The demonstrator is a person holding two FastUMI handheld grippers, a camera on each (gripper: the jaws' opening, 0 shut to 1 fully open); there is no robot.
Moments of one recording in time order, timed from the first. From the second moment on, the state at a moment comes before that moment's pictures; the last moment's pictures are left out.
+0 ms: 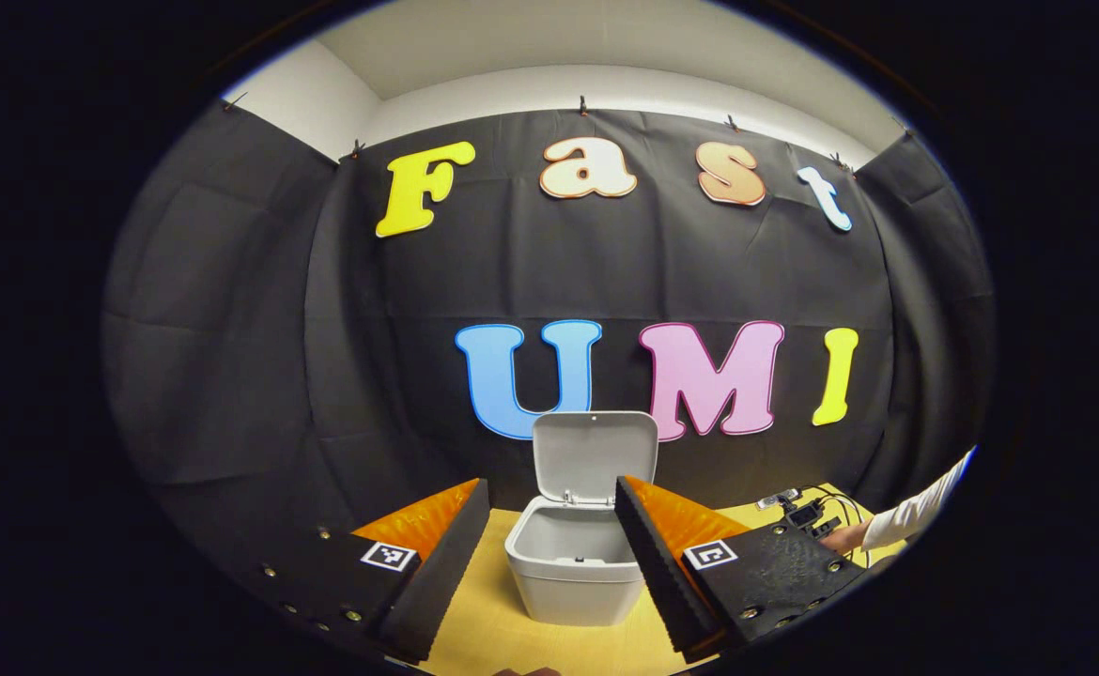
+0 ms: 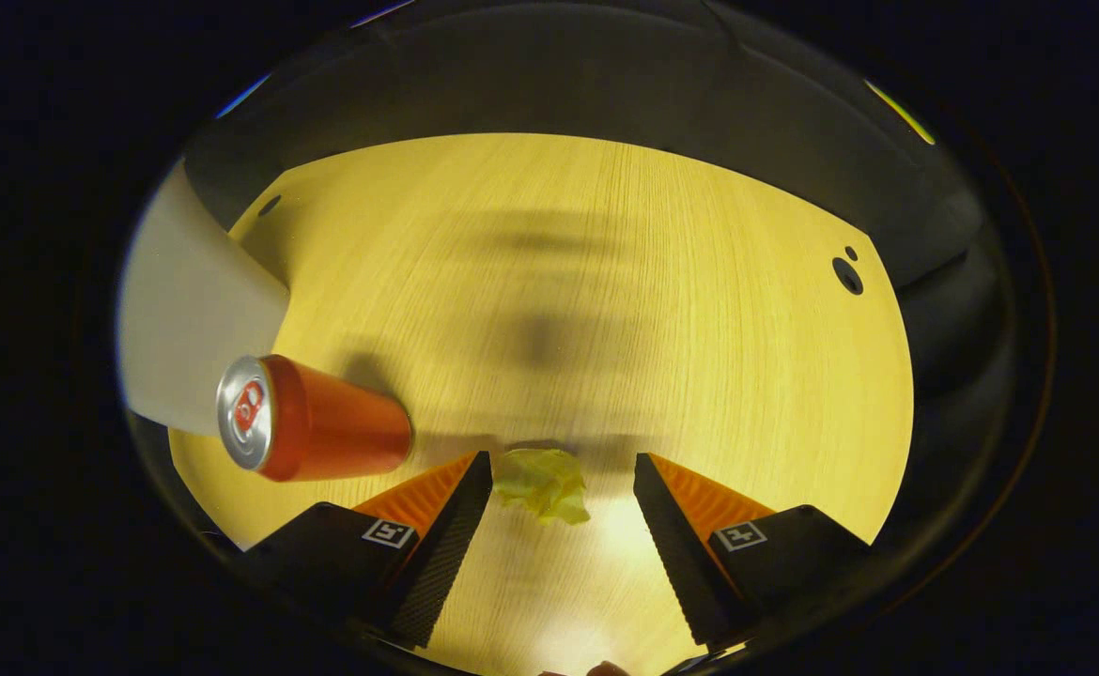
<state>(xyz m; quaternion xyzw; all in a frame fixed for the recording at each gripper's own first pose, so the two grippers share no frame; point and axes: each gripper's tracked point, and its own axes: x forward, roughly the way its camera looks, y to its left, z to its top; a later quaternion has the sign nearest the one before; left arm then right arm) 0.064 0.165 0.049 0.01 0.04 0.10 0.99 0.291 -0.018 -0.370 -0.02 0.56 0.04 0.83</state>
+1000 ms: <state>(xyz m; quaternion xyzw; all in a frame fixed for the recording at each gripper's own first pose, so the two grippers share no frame) 0.076 0.153 0.040 0.00 0.04 0.08 1.00 0.338 -0.007 -0.195 0.05 0.39 0.11 0.91</state>
